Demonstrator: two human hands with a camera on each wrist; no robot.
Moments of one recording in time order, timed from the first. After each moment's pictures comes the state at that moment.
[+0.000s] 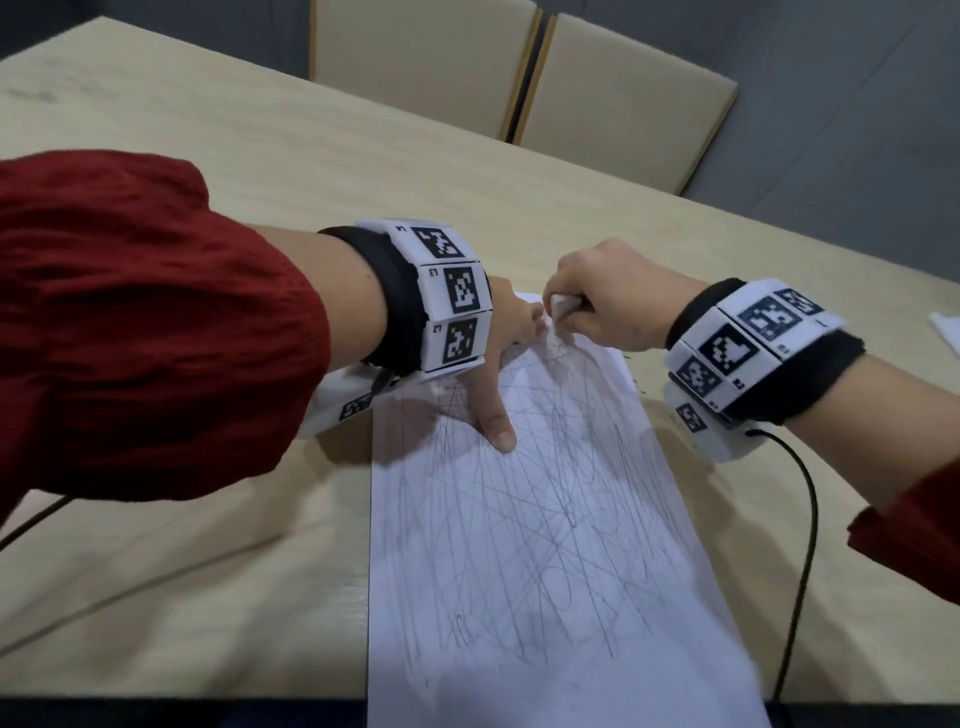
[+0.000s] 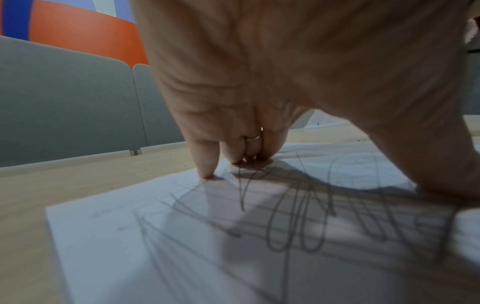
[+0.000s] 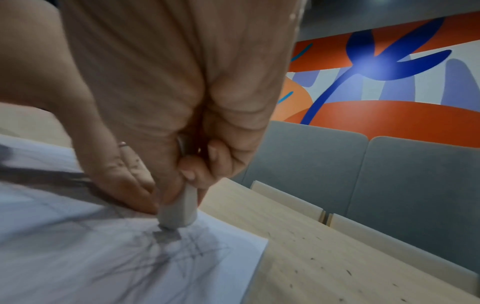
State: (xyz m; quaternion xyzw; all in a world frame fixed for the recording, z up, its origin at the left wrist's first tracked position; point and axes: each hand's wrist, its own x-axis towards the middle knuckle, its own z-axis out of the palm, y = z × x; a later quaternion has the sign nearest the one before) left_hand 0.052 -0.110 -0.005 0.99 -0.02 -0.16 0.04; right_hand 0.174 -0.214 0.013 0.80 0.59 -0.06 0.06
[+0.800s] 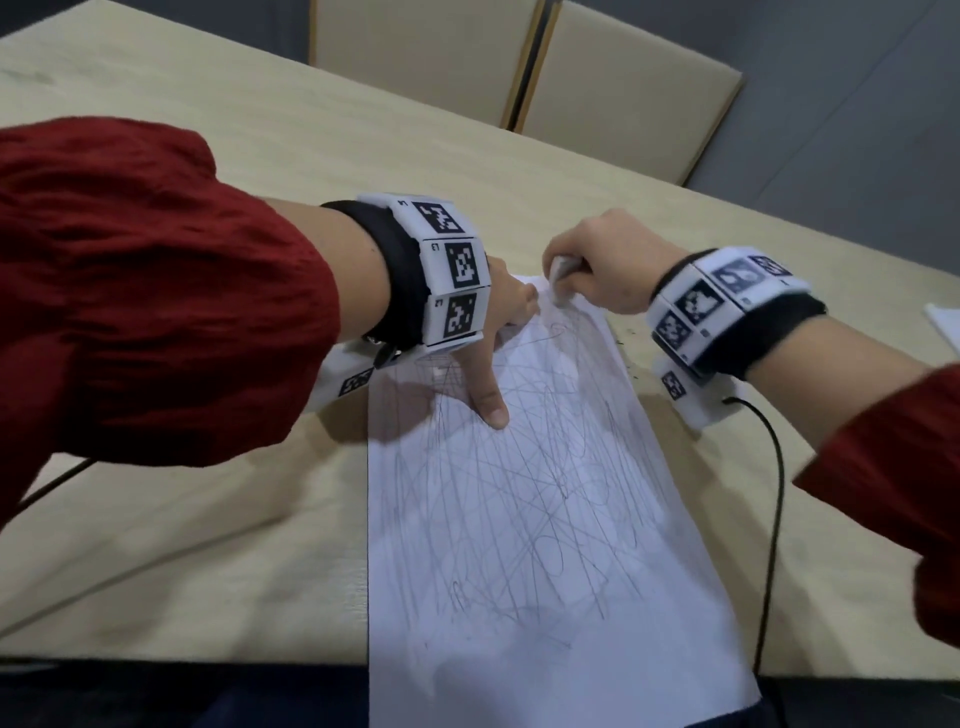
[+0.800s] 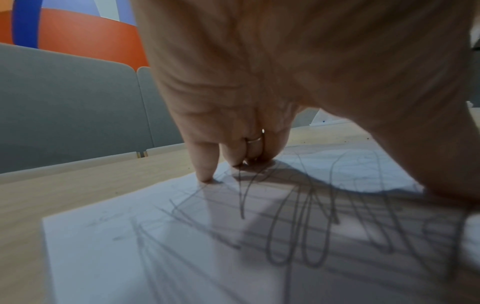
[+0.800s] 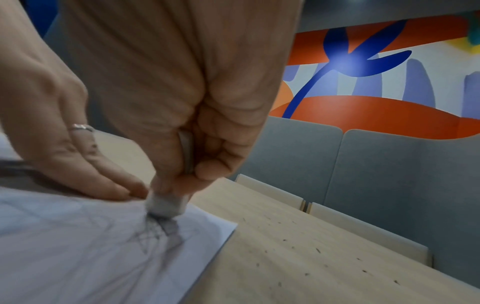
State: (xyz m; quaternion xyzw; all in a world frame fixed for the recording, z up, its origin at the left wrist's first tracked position) left_hand 0.059 -0.115 -0.004 0.98 0.05 -0.18 0.06; right_hand 0.183 -0.209 0.017 0.82 0.58 -0.02 0.05
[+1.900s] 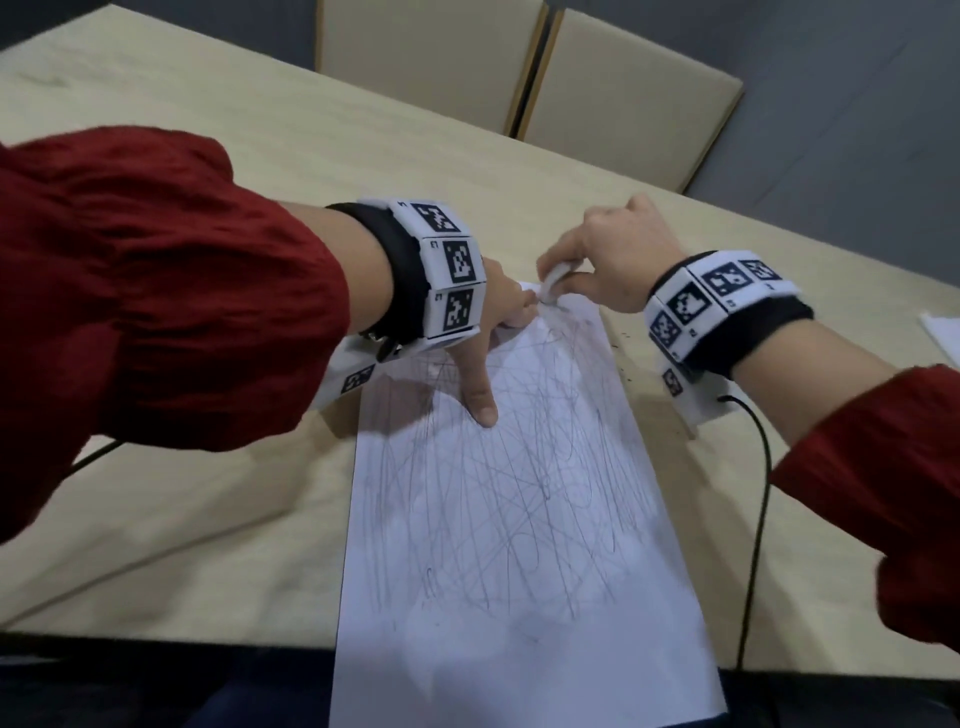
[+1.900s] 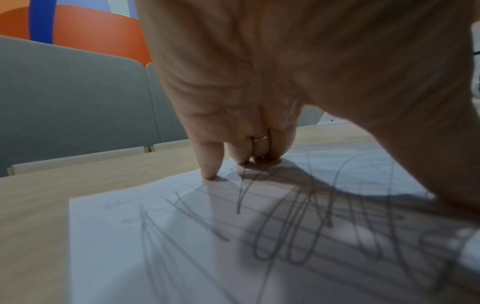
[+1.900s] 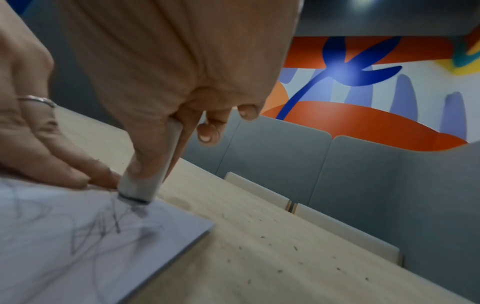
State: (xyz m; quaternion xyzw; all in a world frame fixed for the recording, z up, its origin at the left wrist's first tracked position) left_hand 0.058 -0.114 0.003 0.97 0.01 -0.24 -0.02; right_hand 0.194 -0.212 0.022 0.78 0.61 0.09 0.12
